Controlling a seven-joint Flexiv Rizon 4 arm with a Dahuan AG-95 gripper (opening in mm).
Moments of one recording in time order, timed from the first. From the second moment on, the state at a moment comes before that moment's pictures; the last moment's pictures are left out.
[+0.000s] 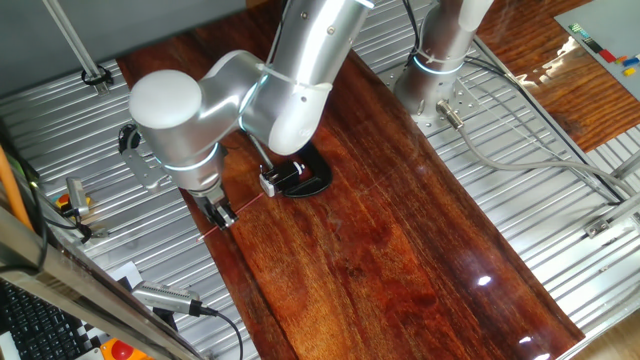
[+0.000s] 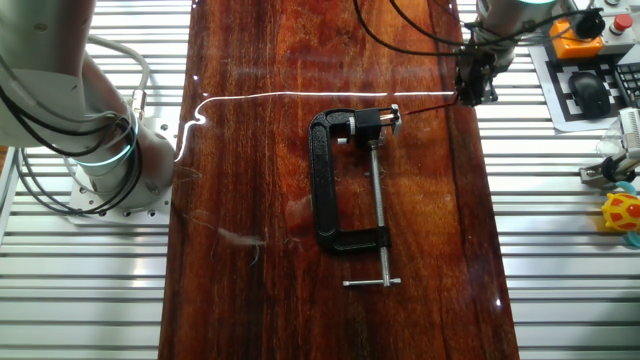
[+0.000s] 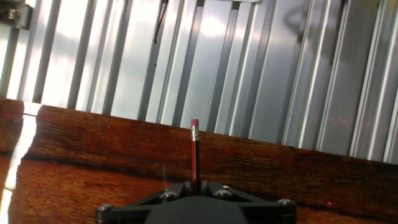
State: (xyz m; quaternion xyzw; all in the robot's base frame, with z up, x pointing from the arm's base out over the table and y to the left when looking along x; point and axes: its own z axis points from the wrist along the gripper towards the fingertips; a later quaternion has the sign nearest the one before) arm 0.625 0.114 0.062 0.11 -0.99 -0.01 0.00
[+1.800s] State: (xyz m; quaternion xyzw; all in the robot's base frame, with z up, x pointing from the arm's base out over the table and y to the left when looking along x) arm 0.615 0.105 0.056 0.10 -0.99 -0.01 0.01
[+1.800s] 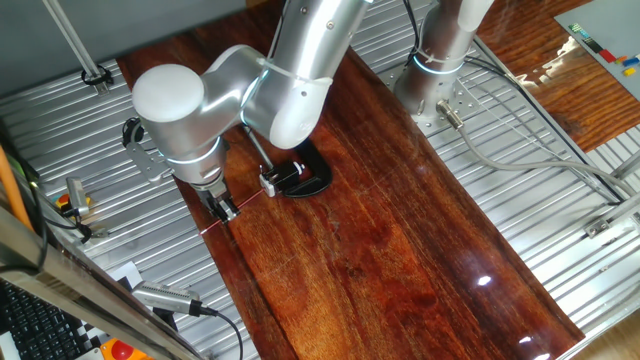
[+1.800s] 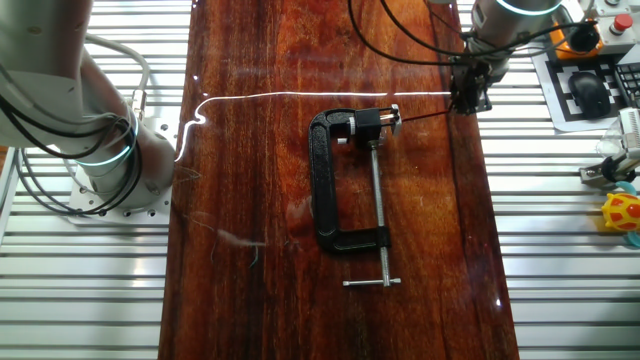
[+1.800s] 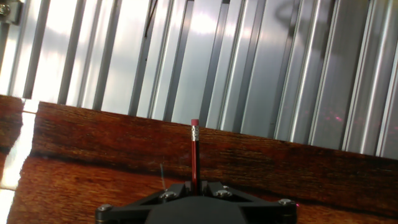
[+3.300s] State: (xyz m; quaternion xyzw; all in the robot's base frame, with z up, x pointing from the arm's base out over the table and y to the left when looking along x) arm 0.600 0.098 0.055 0.09 -1.00 -0.01 0.02
